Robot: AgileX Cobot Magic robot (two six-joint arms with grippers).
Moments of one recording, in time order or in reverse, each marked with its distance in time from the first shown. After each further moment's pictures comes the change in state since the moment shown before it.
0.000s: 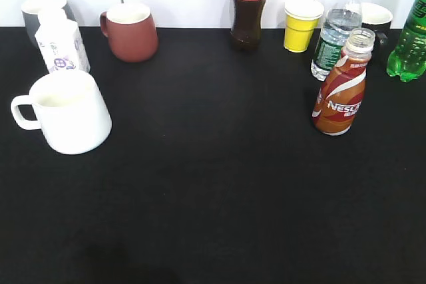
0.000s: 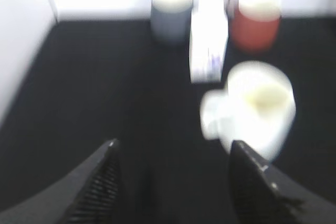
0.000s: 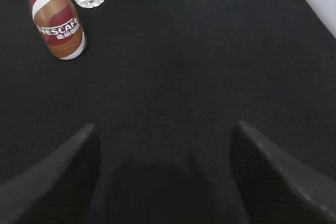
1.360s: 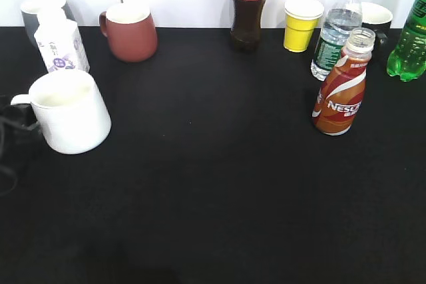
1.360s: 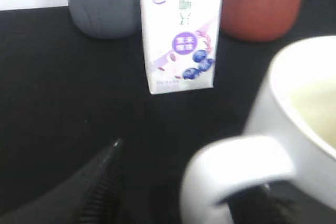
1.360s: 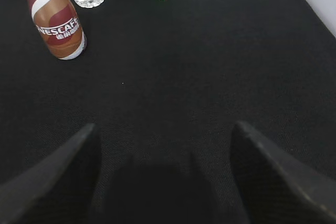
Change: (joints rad) left arm -0.067 1.214 0.353 0.097 -1.662 -0.038; right arm 0.000 0.000 0.000 0.000 0.000 0.000
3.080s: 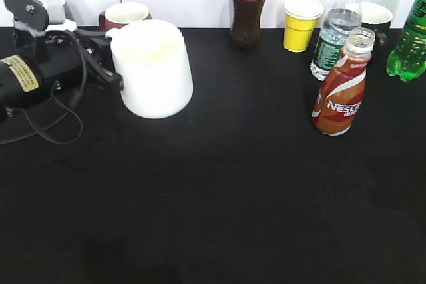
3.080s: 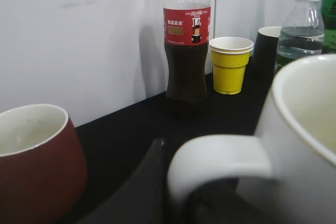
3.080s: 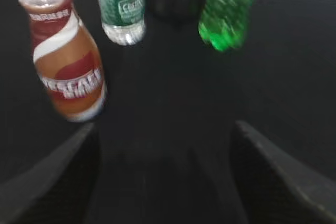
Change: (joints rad) left arm -0.180 0.033 -0.350 0.467 0.013 -0.220; right arm 0.029 0.805 0.279 0.119 -1.176 -0.225
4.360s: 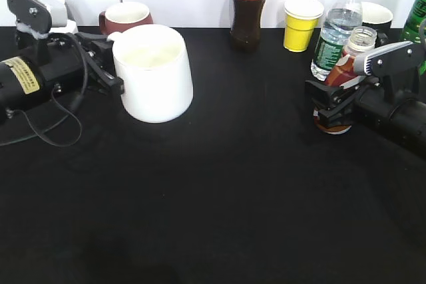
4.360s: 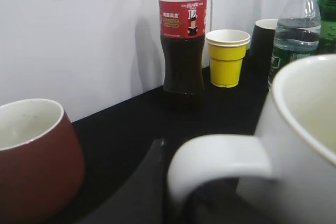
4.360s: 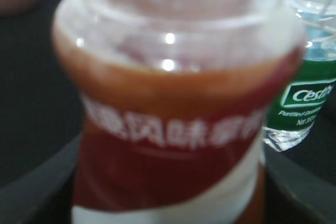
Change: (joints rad) left arm 0.000 0.001 0.000 0.019 0.014 -0.001; right arm 0.073 1.111 -0.309 -0.363 -0.945 0.123
